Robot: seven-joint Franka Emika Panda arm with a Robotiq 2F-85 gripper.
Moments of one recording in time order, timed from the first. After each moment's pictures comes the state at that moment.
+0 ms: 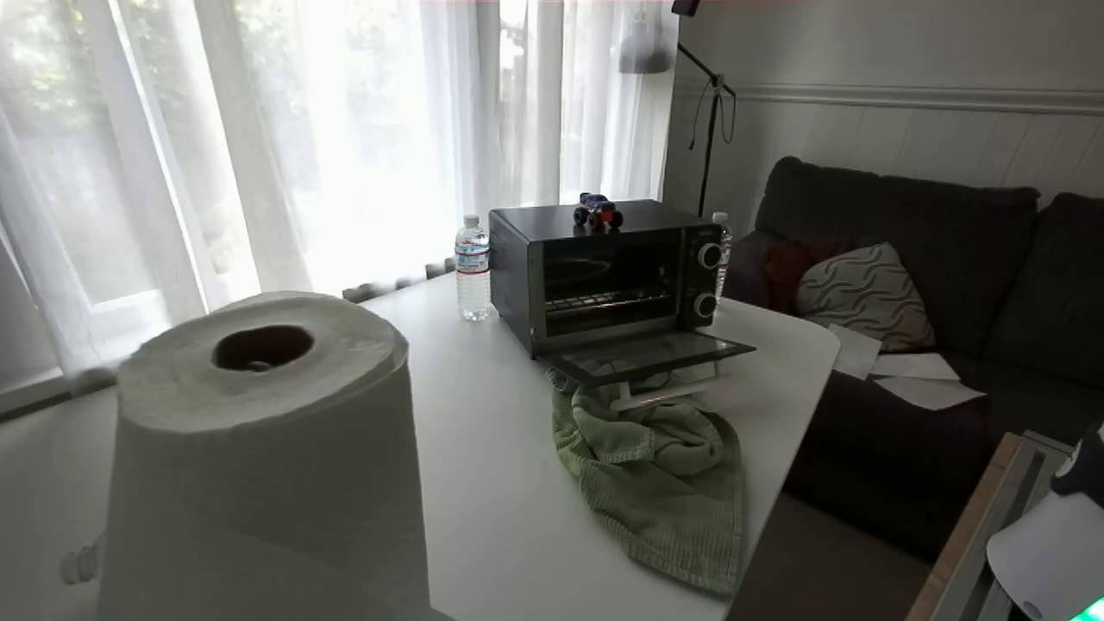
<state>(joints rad) 0.10 -0.68 0.31 -2.35 0.21 1.97 0.49</state>
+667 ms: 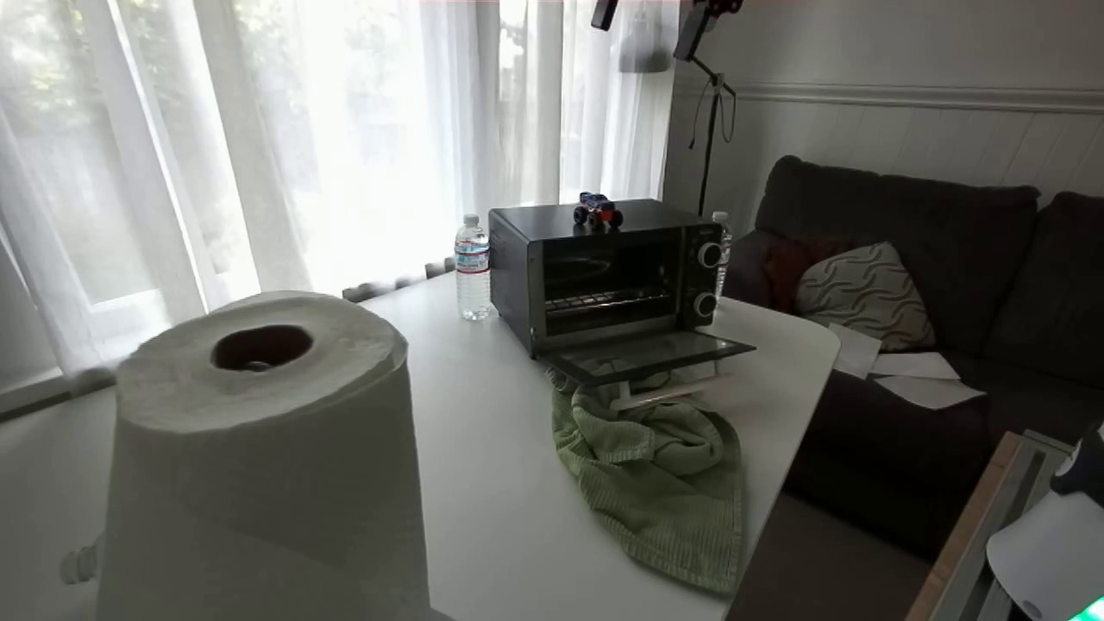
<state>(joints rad) 0.04 -0.62 0.21 -2.41 0.20 2.09 0.42</state>
